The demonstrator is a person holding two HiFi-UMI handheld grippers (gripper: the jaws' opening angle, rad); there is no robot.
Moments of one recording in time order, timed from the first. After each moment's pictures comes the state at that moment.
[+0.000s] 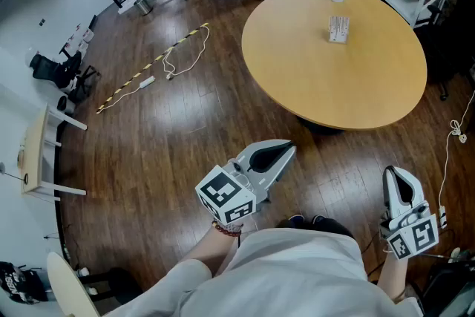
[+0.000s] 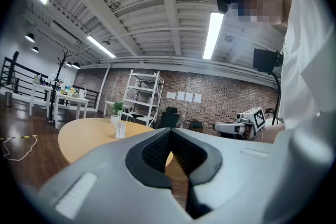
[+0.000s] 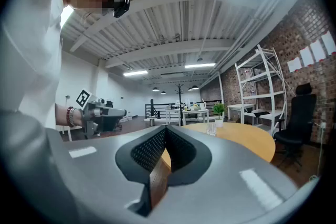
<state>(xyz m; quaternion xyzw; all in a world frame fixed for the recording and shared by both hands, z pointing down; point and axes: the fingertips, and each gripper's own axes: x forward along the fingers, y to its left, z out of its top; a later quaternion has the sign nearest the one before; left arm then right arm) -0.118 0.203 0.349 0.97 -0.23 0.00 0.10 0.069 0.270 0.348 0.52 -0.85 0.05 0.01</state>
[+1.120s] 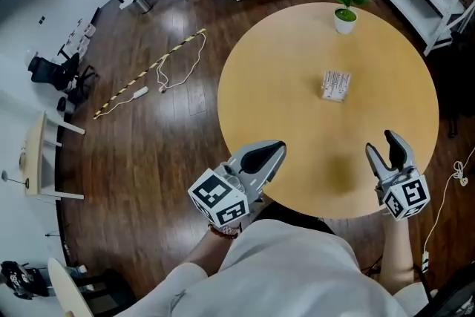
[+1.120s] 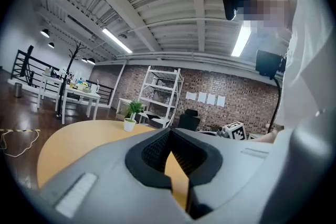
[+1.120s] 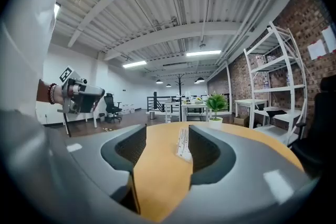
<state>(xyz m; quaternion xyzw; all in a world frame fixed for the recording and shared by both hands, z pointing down) -0.018 -0.125 0.372 0.94 -0.30 -0.01 0.13 0.196 -0.151 0.438 0.47 -0.88 0.05 0.05</state>
